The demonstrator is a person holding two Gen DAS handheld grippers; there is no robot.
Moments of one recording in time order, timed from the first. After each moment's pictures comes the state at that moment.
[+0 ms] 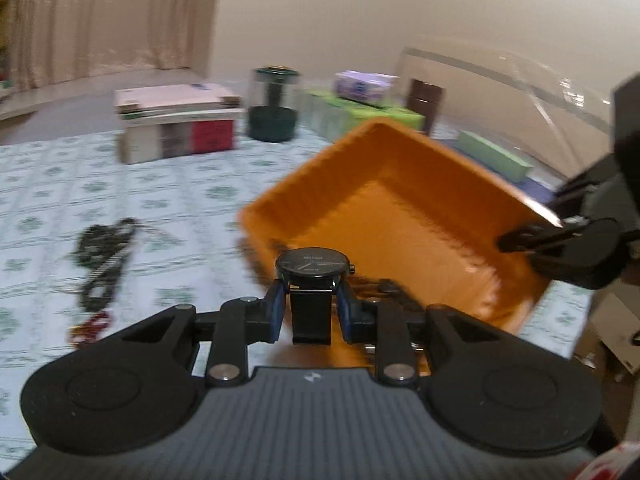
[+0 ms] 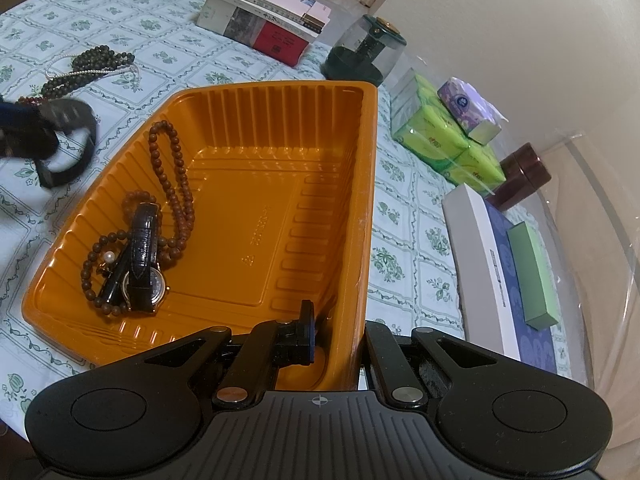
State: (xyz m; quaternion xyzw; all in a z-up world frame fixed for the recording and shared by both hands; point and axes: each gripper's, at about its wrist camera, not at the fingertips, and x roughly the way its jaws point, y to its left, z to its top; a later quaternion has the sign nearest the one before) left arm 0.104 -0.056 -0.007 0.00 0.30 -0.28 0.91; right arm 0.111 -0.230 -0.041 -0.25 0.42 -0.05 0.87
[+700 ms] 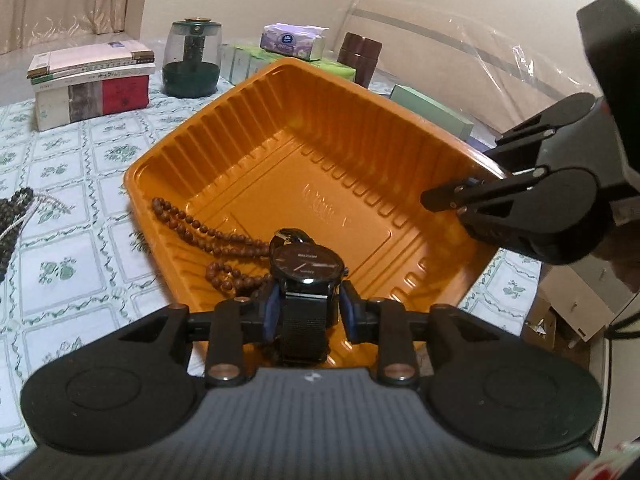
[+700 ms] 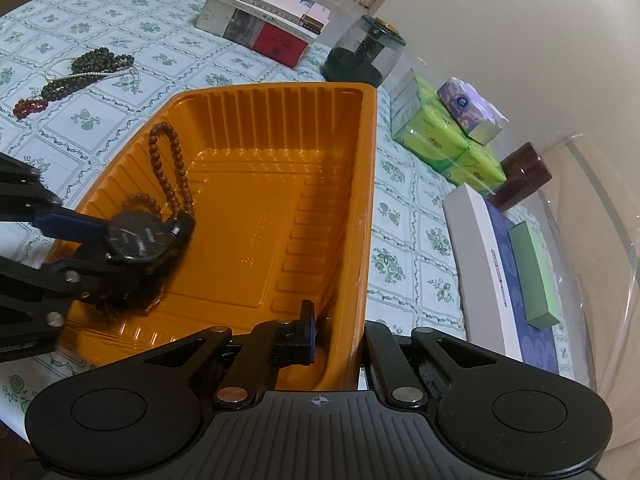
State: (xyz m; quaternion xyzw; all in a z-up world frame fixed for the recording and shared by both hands) left arm 0.105 -0.106 -0.032 0.00 0.35 -0.36 0.87; right arm 0.111 -0.230 -0.042 -0.24 0.42 -0.05 0.87
